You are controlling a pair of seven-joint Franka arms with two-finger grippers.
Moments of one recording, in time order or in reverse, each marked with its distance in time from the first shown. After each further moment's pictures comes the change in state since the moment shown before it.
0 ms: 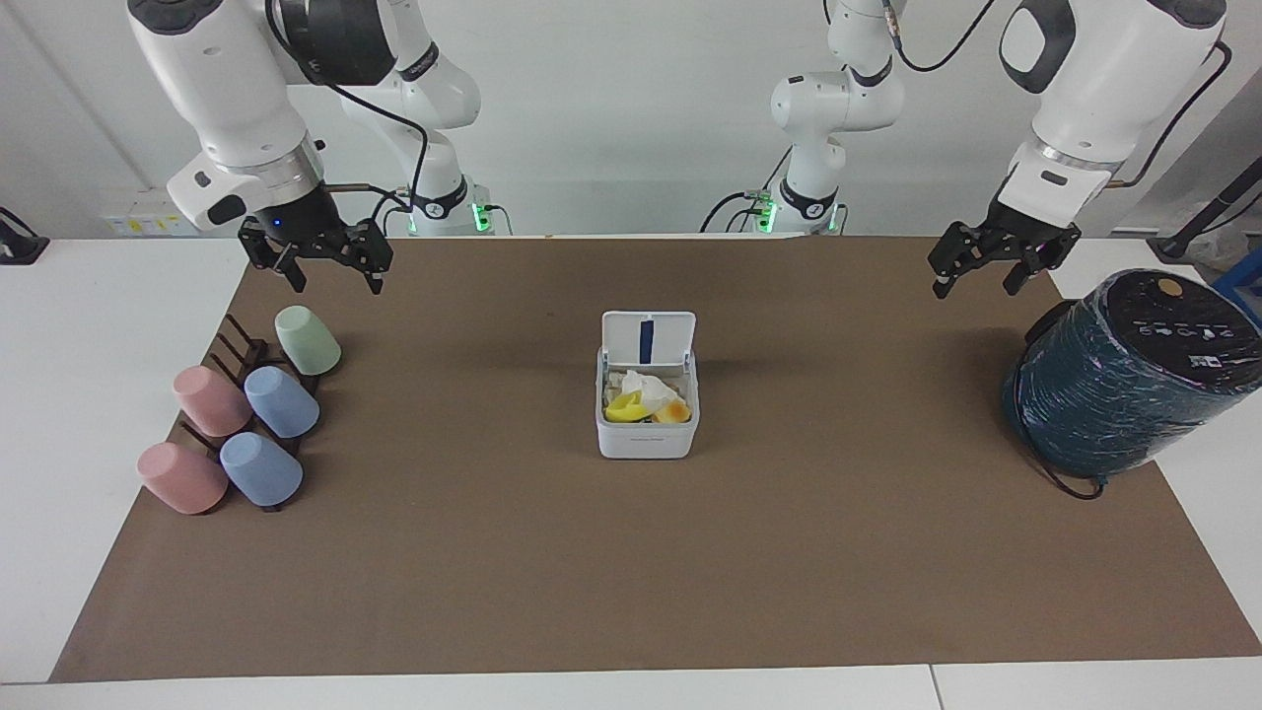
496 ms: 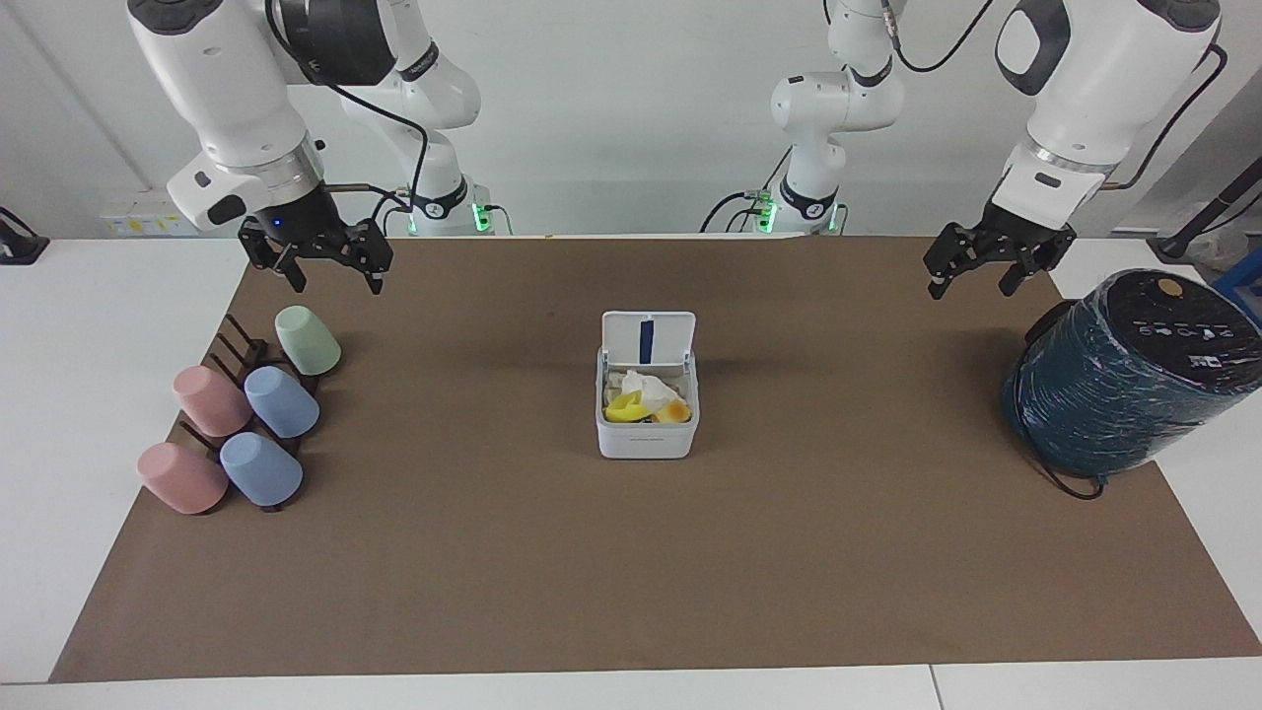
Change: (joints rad) left arm -0.005 0.002 -0.009 -0.003 0.000 -0.001 0.000; right arm 0.000 0.000 0.000 0.000 0.000 0.000 0.000
